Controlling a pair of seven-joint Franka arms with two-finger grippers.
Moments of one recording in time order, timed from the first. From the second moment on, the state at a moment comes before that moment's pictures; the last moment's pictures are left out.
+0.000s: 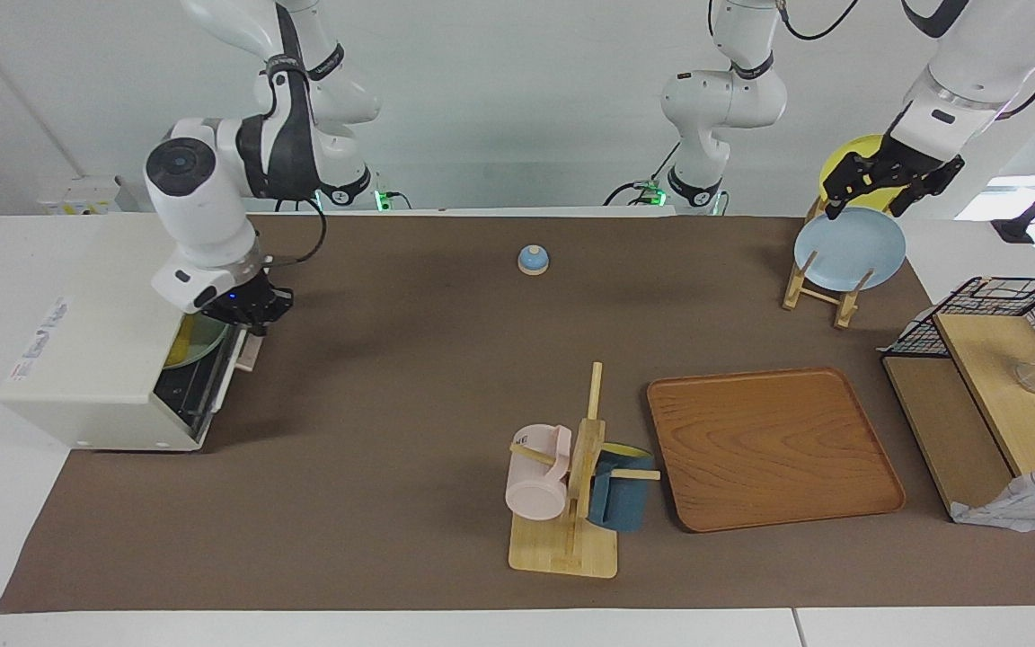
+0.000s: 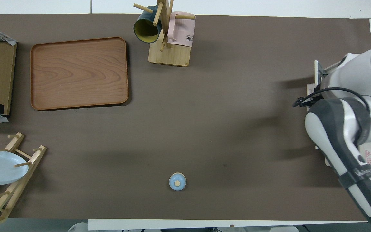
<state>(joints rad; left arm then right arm) -0.19 -0.14 0.11 -1.68 0.03 1.46 -0.01 -0.02 0.07 0.08 -2.07 -0.13 2.08 -0.04</state>
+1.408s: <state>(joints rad) -0.19 -0.14 0.11 -1.68 0.03 1.46 -0.01 -0.08 0.18 0.05 -1.94 -0.04 1.90 0.09</state>
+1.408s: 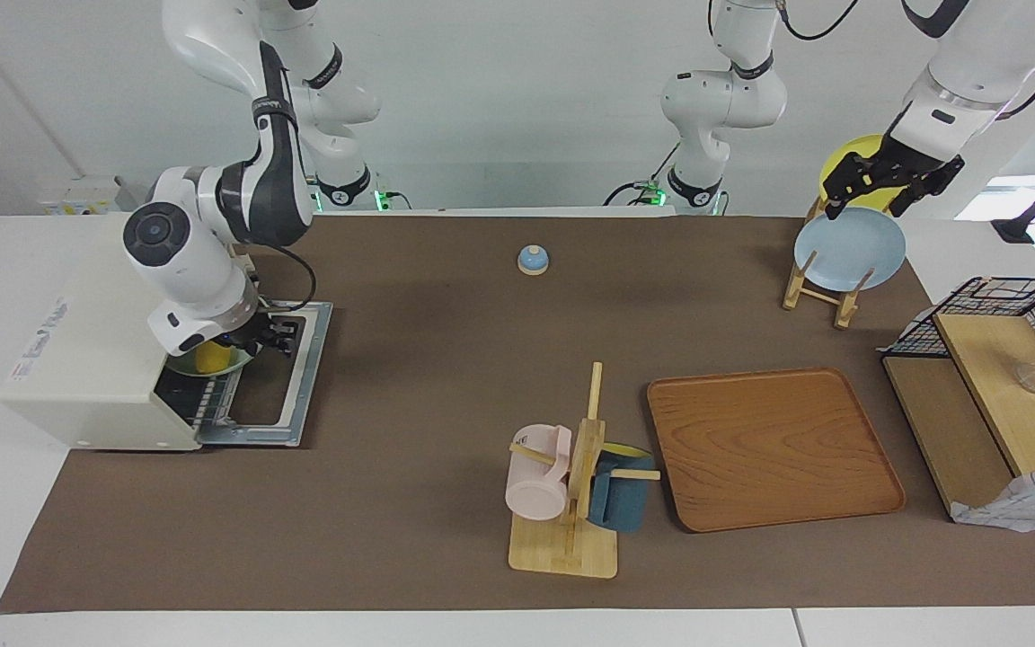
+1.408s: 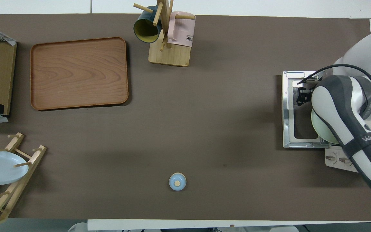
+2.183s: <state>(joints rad) -0.19 -0.14 0.11 -1.68 0.03 1.46 -0.01 -0.10 0.14 0.05 -2.04 -0.05 1.93 0.04</state>
